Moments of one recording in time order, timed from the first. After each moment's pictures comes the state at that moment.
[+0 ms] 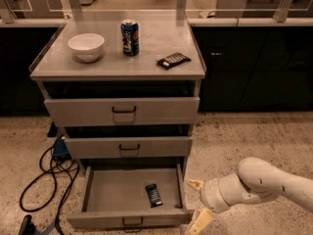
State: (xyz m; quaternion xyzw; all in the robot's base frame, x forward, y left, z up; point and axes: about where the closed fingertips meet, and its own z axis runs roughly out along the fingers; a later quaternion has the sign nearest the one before) arm 0.415 -0.114 0.506 -0.57 0.72 0.31 0.25
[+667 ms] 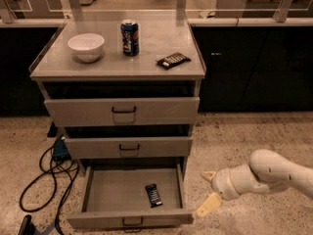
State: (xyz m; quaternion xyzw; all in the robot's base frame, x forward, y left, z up) arm 0.454 -0.156 0.497 -0.48 0.78 0.32 0.23
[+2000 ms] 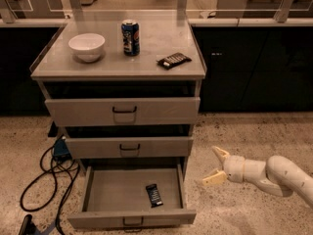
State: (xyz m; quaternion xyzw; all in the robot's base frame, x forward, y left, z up) arm 0.575 -0.216 0.503 -0.37 0.73 0.32 0.47
